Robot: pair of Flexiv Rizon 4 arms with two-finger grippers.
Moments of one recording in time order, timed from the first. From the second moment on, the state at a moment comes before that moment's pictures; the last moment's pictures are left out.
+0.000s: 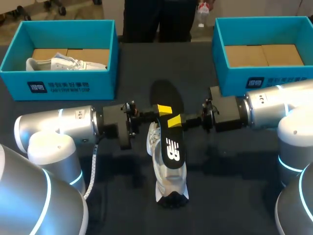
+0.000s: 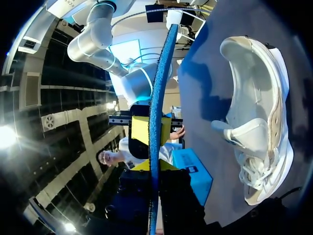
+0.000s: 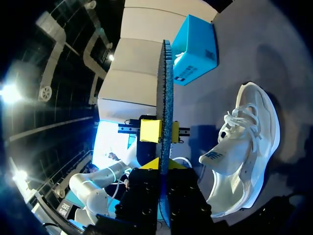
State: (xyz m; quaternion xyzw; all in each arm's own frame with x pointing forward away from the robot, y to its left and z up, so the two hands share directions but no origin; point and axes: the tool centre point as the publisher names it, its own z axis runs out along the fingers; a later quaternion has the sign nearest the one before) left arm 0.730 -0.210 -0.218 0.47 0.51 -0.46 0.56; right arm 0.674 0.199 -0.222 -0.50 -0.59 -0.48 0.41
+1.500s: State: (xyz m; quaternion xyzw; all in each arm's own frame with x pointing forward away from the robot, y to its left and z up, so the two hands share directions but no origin) left arm 0.682 -0.160 -0.224 0.49 0.58 -0.50 0.41; right arm 0.660 0.125 -0.193 -0.27 -0.84 -0.42 0.20
